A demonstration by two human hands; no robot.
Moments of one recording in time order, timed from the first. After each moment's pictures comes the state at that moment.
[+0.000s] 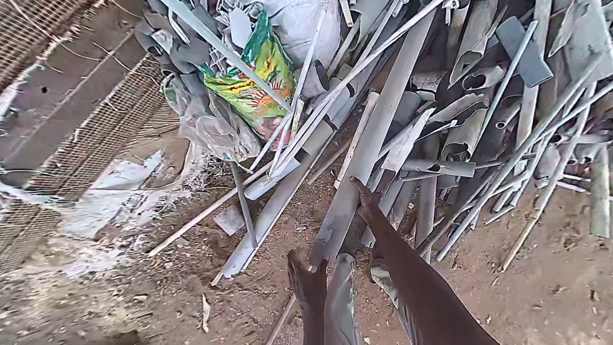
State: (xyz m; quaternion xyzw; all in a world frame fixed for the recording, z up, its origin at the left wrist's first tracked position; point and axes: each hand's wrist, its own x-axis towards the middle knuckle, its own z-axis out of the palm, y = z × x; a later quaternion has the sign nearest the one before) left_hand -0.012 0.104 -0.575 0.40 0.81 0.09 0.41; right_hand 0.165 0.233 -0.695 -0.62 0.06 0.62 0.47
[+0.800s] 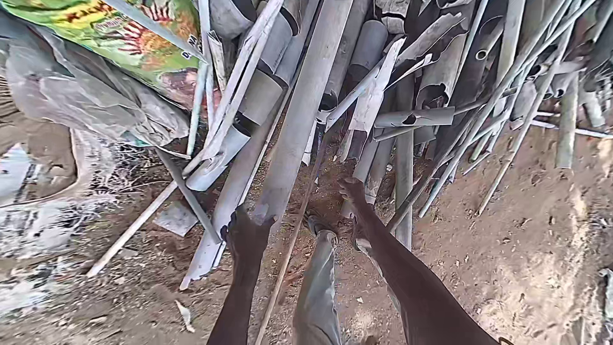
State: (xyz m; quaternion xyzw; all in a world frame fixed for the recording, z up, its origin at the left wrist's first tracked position) left_hand -0.035 0.167 -0.661 0.57 0.74 -0.09 0.34; right_hand 0.218 0.128 -0.751 -0.80 0.01 0.54 0.26
